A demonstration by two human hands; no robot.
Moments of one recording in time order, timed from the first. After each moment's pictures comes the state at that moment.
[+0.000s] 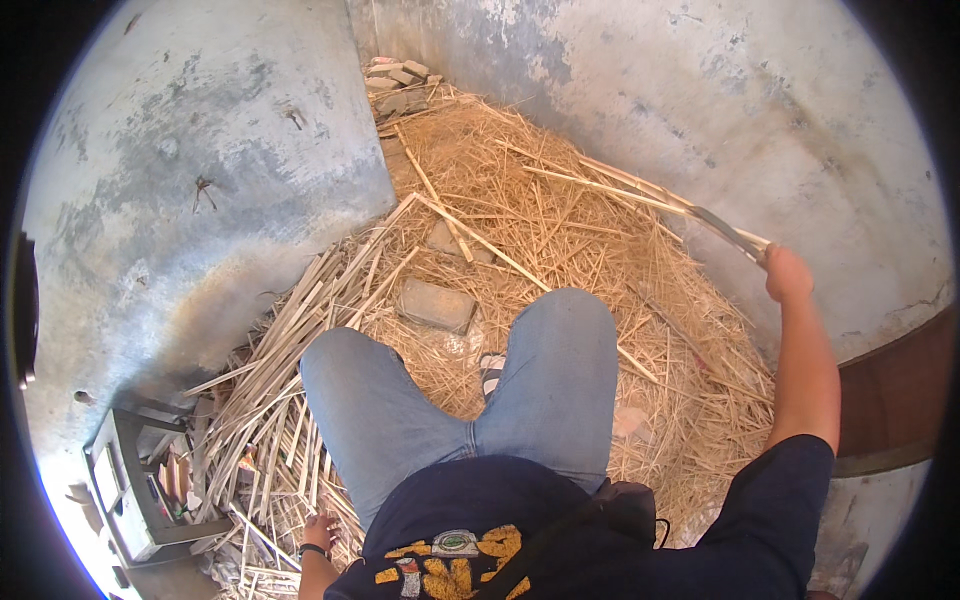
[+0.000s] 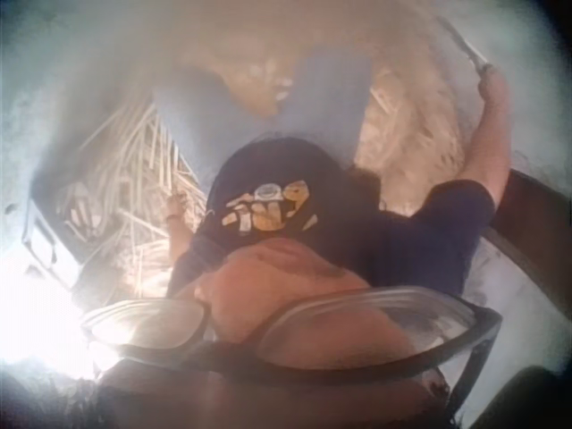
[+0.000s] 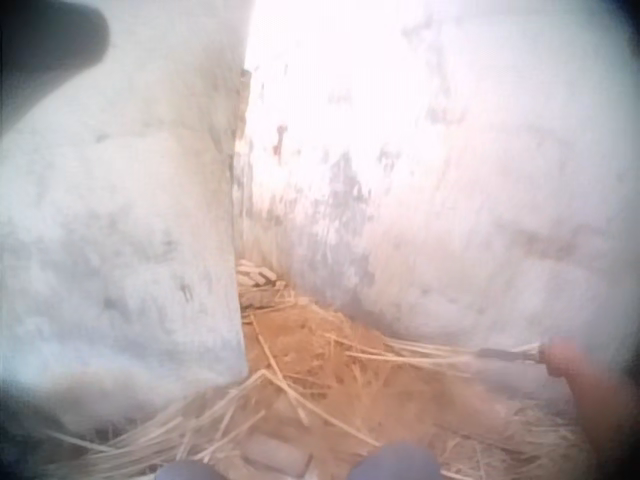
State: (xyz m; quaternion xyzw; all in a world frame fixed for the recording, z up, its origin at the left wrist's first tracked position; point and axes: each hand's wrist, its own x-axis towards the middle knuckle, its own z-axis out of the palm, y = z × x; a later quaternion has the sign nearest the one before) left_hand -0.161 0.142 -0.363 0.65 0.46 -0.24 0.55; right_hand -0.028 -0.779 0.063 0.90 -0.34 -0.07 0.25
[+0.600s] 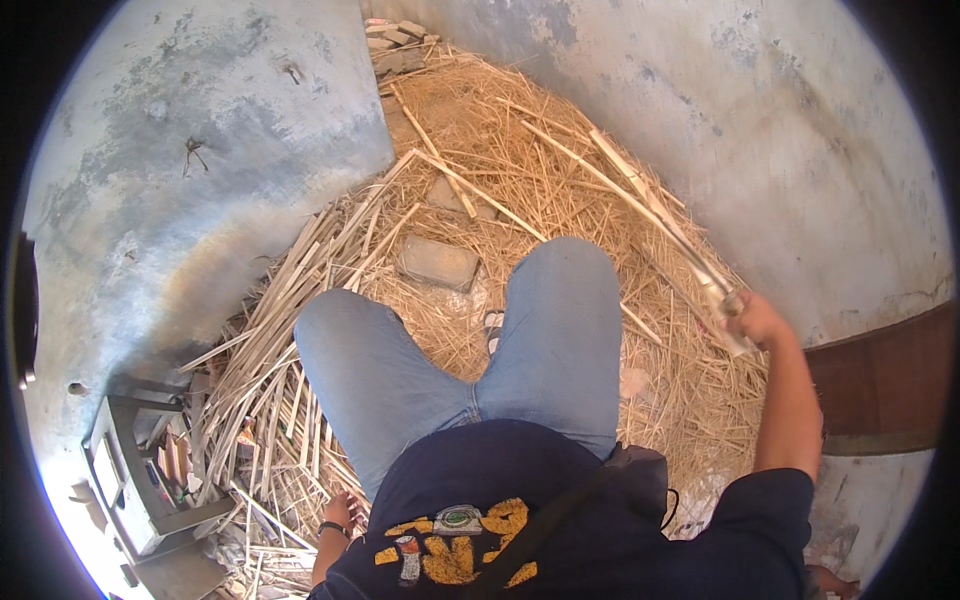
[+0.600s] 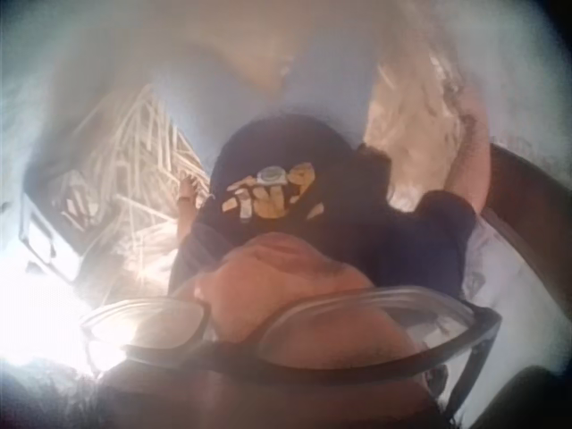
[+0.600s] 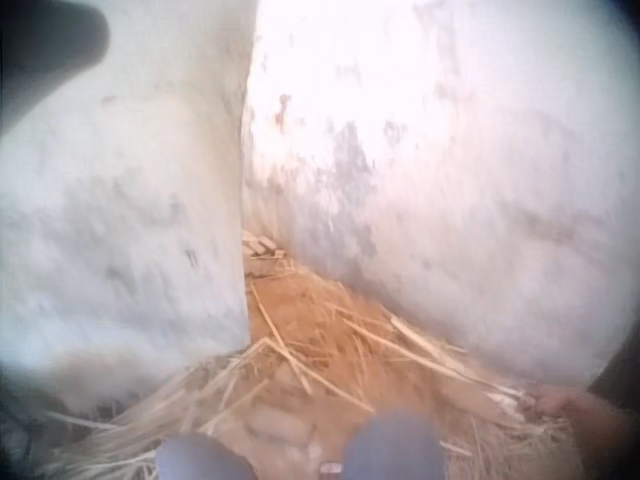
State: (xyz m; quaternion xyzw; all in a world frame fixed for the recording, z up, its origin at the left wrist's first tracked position) left_hand -0.186 0.126 -0.378 0.56 0.52 -0.29 0.58; right_hand -0.097 -0.699 -0.008 0.85 -0.42 -0.14 -0.30
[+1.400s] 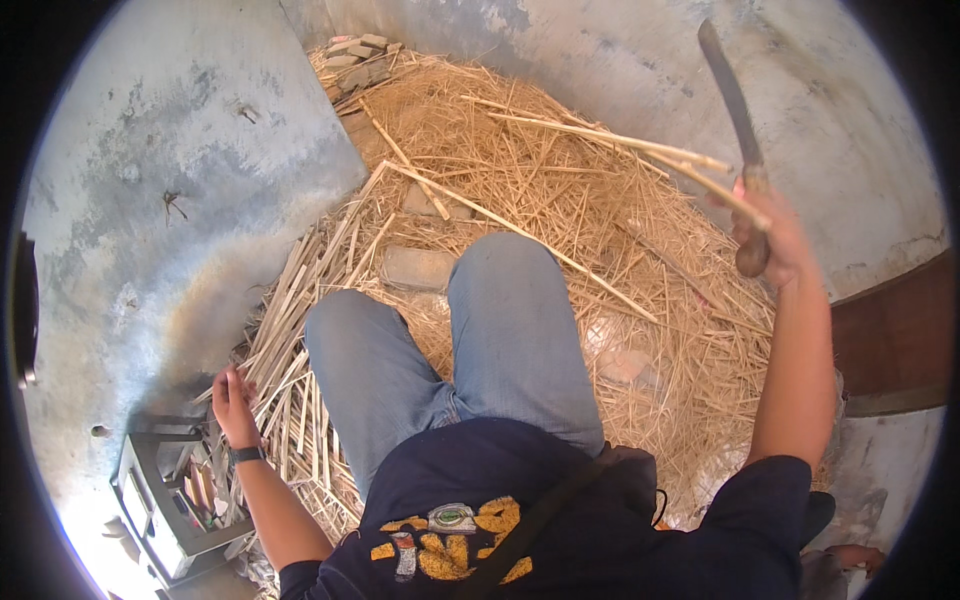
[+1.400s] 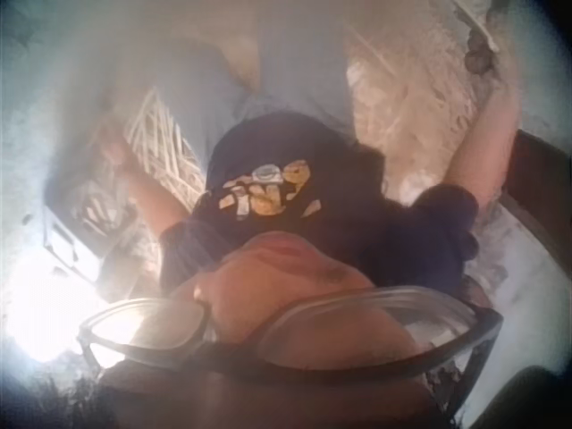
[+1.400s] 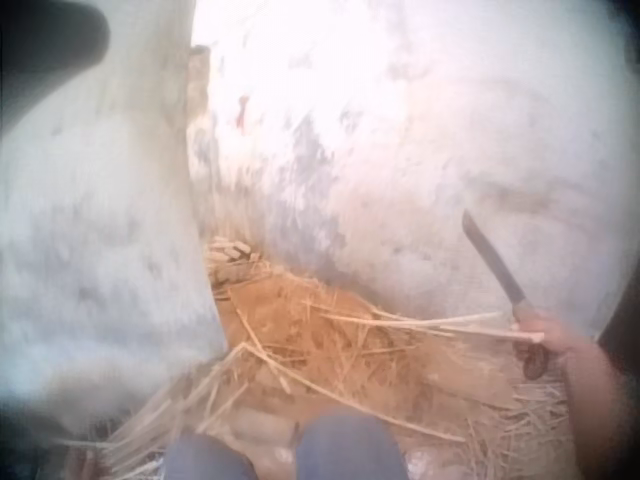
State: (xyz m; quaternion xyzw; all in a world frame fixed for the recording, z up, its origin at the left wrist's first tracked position) left_hand 0.092 0.049 -0.140 0.76 0.08 0.10 0.64; right_hand -0.067 -0.684 0.072 0.70 -0.28 0.15 -0.64
